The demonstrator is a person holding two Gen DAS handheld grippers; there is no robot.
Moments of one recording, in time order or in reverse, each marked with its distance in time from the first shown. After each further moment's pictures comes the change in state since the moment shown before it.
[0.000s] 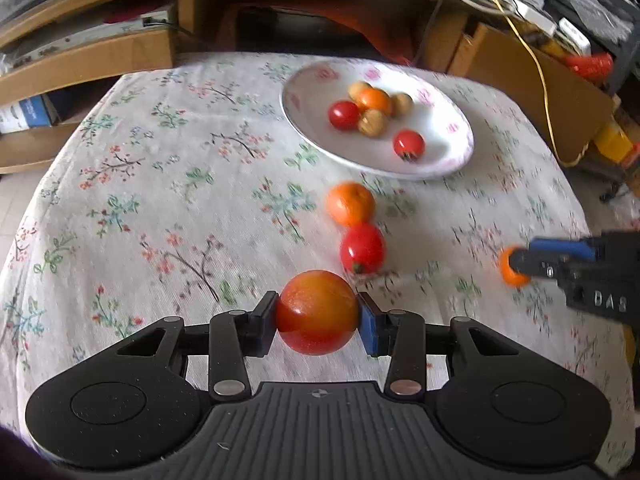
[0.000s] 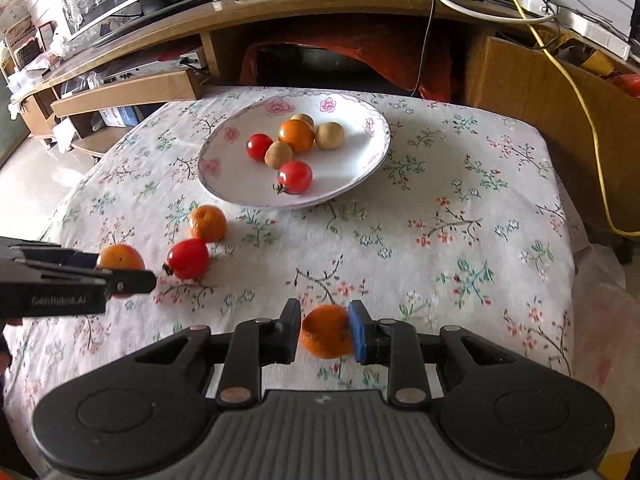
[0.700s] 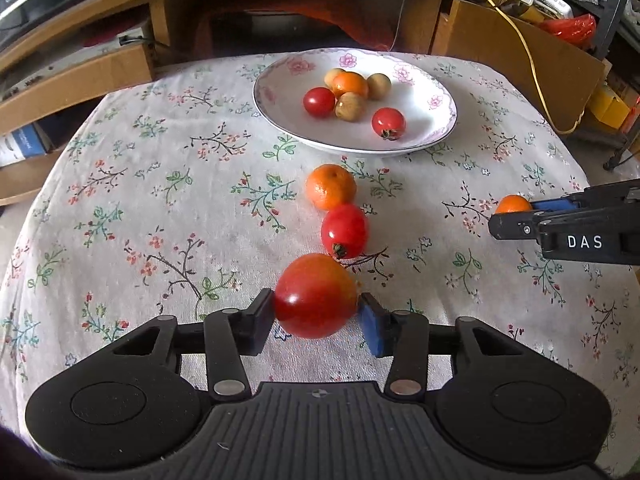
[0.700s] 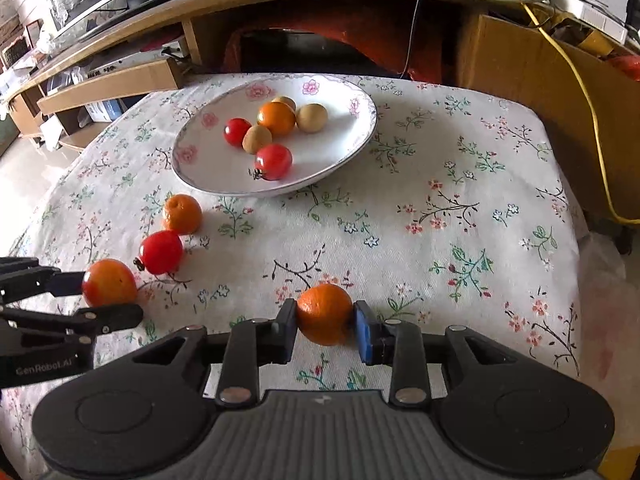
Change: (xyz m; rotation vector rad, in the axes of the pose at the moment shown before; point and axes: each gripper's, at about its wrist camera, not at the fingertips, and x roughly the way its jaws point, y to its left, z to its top) left arm 0.007 -0.016 -0.010 0.102 -0.022 0.036; right arm 0.024 -0.011 0.001 0.029 0.025 -0.008
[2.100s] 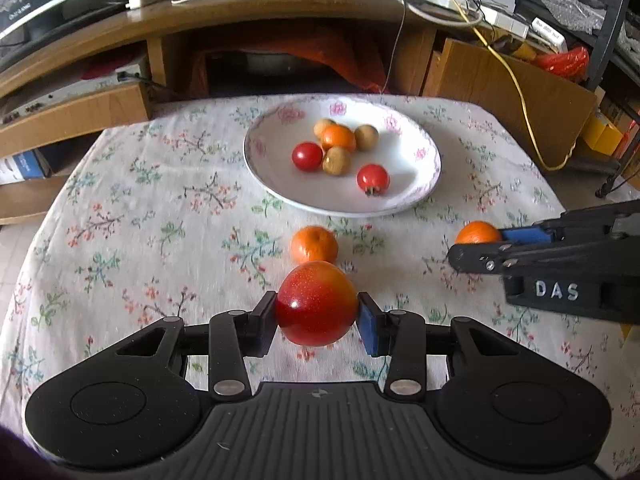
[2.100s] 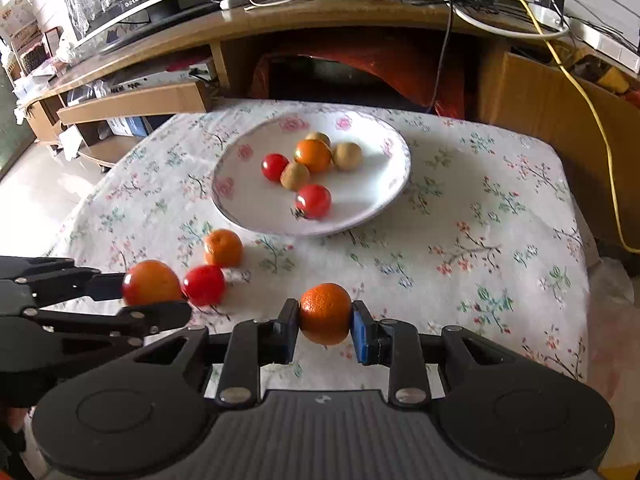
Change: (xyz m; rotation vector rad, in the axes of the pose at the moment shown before) left arm -0.015 -0.006 0.025 -0.018 -0.085 -0.014; right arm -0.018 0.024 0.021 -0.031 -0.051 0.042
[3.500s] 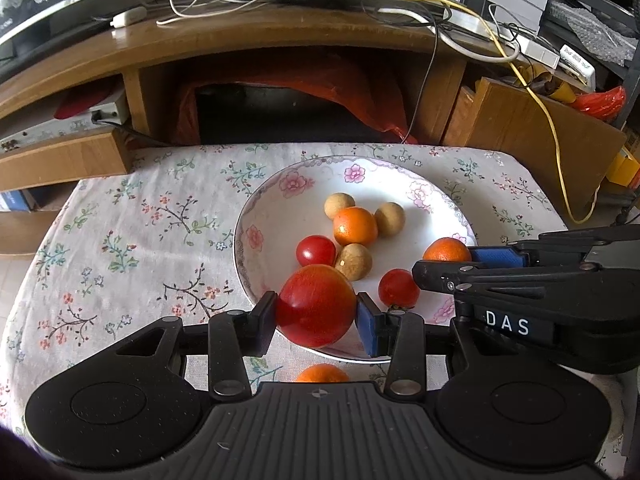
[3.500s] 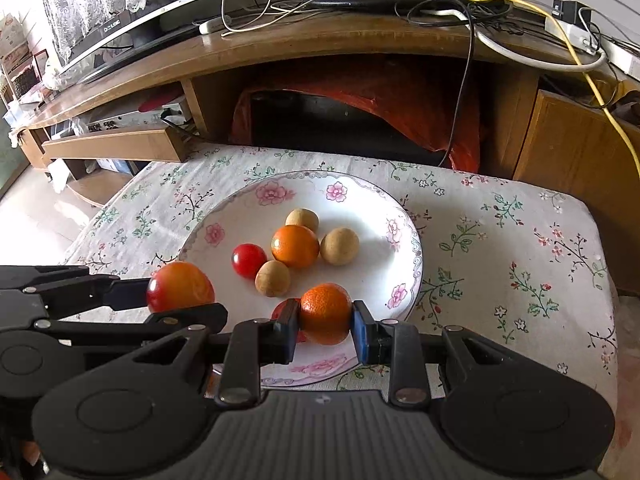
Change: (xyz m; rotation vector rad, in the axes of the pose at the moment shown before) left arm 0.049 0.005 0.069 -0.022 -0.034 0.011; right arm 0.057 -0.018 0.069 0.020 -0.048 0.006
